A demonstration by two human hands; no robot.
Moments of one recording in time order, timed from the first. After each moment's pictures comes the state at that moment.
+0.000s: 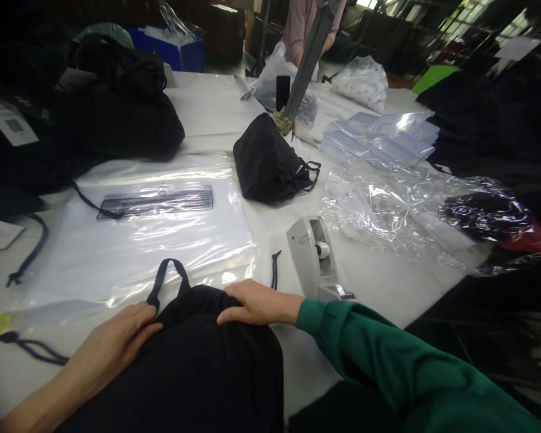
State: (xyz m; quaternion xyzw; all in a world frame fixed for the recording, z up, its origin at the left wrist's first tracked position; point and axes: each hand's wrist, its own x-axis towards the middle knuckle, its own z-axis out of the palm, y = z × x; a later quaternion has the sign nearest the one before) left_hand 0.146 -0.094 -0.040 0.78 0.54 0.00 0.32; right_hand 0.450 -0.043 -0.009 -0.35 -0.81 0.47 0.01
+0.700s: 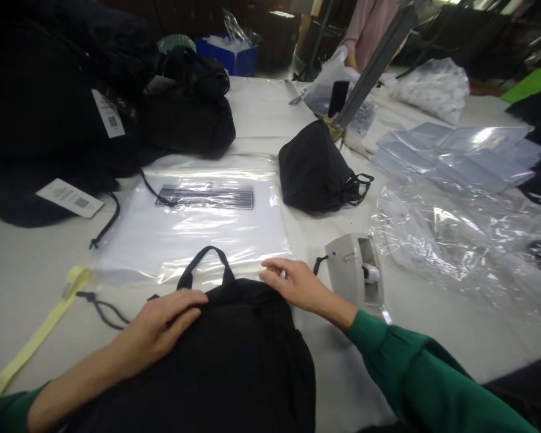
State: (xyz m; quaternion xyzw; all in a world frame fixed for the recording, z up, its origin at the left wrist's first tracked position) left_hand 0.151 -0.101 -0.013 0.79 0.47 0.23 0.33; right_hand 0.450 -0.010 -0.001 -0.50 -0.77 0.37 0.11
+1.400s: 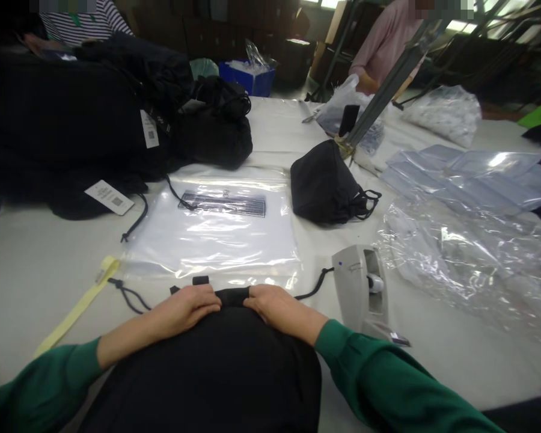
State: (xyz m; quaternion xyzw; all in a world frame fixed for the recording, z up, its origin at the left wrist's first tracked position) left_hand 0.144 -0.085 -0.009 0.81 0.43 0.14 0.37; right_hand 0.404 -0.039 -0.011 -0.25 -0.93 0.25 -0.05
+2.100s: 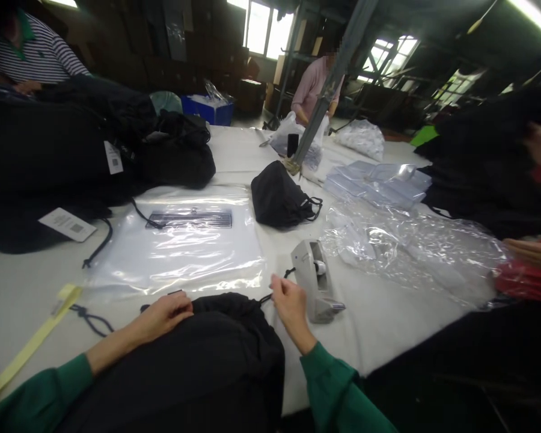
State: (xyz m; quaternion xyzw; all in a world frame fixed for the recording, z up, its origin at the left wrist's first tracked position) left_hand 0.147 -0.086 -0.048 0.82 0.44 0.08 0.35; right_hand 0.469 -0.090 -0.023 -0.69 -0.59 0.33 0.26
